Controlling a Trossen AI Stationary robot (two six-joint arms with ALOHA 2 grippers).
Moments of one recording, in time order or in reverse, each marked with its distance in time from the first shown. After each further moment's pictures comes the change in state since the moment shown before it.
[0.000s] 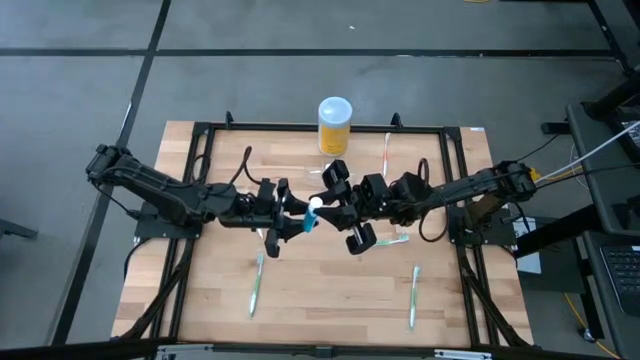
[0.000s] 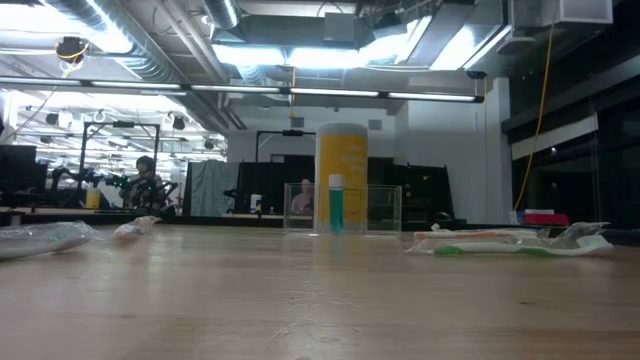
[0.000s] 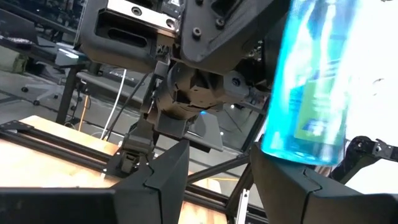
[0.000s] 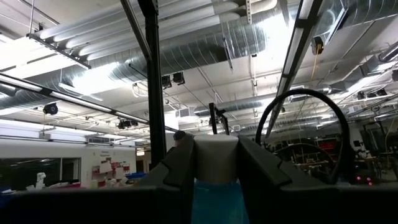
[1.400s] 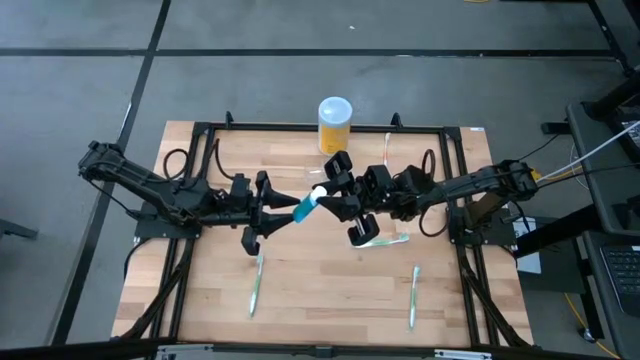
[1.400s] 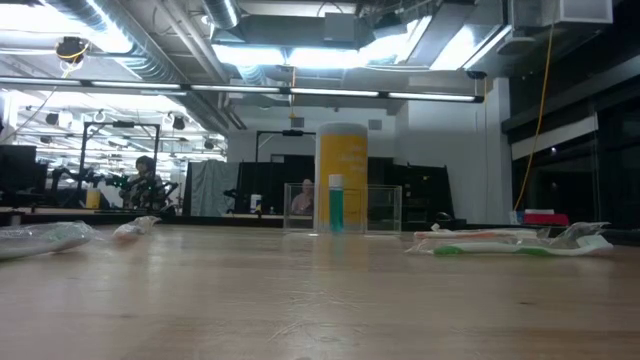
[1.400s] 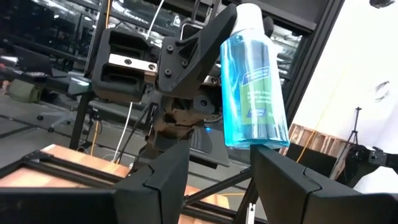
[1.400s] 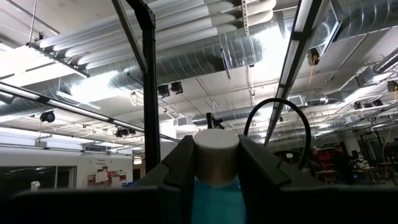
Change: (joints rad) left arm -0.057 -0.140 -0.003 -0.054 -0.112 0.111; right arm -0.022 -0.002 0.000 0.007 -0.017 0.009
